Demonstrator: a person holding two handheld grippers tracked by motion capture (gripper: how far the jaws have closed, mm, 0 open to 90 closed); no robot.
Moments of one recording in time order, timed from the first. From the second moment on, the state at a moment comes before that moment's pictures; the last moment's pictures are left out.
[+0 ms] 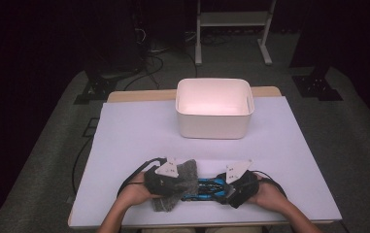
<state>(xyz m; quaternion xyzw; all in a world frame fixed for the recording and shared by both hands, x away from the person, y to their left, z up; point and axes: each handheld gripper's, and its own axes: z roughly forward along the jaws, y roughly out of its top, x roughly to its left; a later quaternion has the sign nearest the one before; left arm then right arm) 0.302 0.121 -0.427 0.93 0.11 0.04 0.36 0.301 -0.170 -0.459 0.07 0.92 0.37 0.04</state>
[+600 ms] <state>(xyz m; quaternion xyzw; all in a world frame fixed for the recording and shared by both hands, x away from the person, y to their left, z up) 0.293 0.096 -0.422 0.93 0.07 0.02 0.37 0.301 -0.170 -0.460 0.07 0.92 0.37 0.04</state>
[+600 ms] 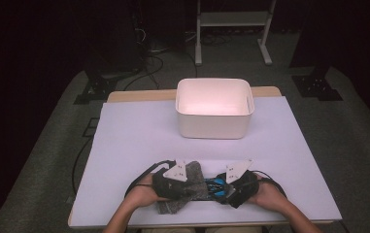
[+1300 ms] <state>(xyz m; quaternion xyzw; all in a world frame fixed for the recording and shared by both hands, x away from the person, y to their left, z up) 0.307 0.086 -0.412 0.92 0.07 0.02 0.38 0.300 -0.164 -0.456 0.07 0.93 0.36 0.04</state>
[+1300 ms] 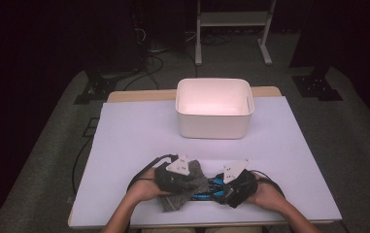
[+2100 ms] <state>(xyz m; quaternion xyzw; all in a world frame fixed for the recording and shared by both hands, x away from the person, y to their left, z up) 0.311 0.103 -0.423 0.92 0.10 0.01 0.38 0.298 -0.180 -0.449 0.06 0.93 0.37 0.05</state>
